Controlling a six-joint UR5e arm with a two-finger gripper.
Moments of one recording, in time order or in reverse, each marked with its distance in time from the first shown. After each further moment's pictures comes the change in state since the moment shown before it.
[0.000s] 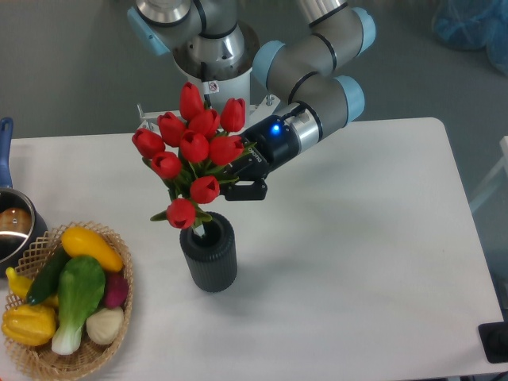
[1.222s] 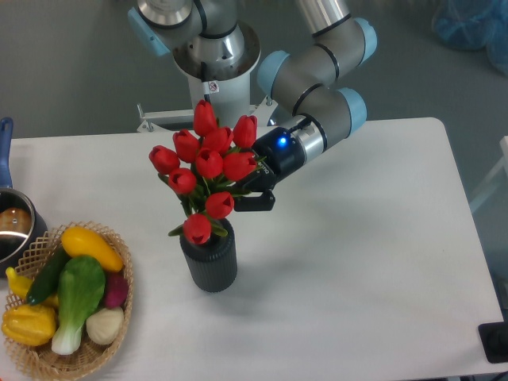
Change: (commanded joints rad) arm 0.008 -0.075 0.021 0.000 0.006 0.064
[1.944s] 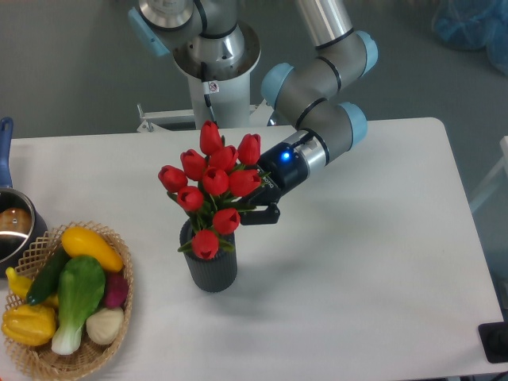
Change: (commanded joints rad) arm 0.003 -0.042 -0.002 0.002 0.011 0.066
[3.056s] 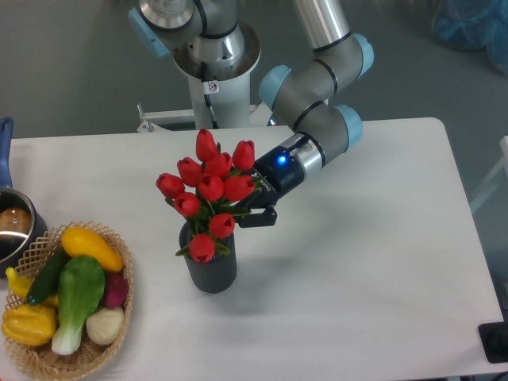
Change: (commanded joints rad) arm 0.000 0.000 -0.040 0.002 0.040 0.046
